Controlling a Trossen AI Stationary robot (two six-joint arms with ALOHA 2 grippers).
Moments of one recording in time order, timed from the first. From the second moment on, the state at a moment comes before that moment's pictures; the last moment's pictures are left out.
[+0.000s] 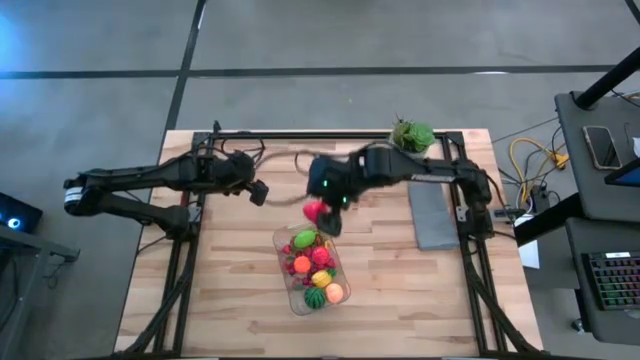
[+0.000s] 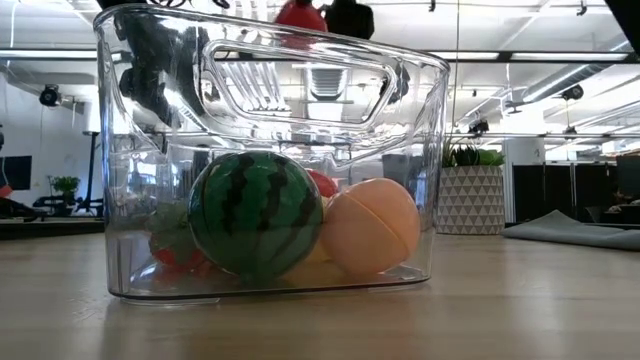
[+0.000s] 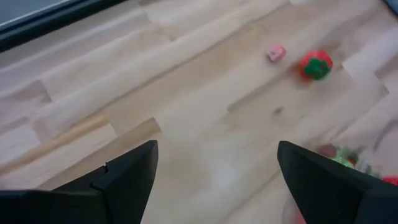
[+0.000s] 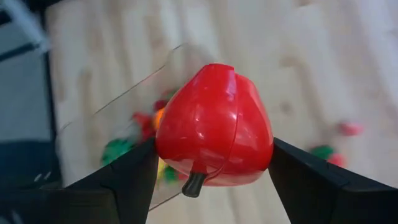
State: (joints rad) left arm 0.18 1.03 0.95 -0.90 -0.32 -0.75; right arm 0.00 1.98 2.18 -1.22 -0.12 0.29
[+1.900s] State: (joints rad) left arm 0.34 1.81 1.20 -0.25 0.06 -0.11; right arm 0.07 1.55 2.03 -1.43 0.61 0.76
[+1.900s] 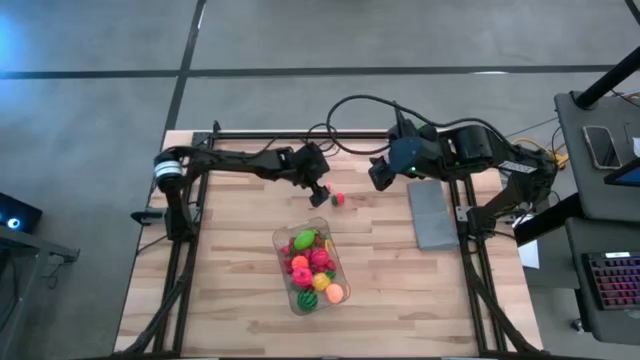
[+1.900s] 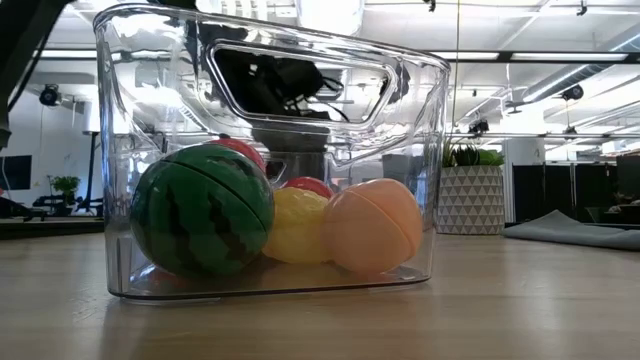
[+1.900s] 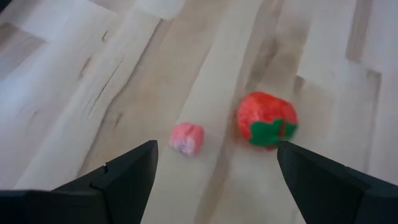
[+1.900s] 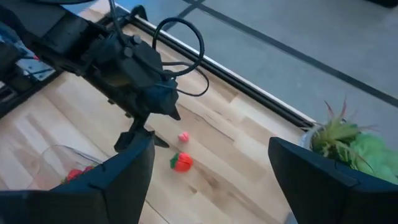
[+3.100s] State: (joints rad) left arm 0.42 1.99 1.26 -0.21 0.16 0.12; right arm 0.04 1.56 1.84 -1.44 0.63 0.86
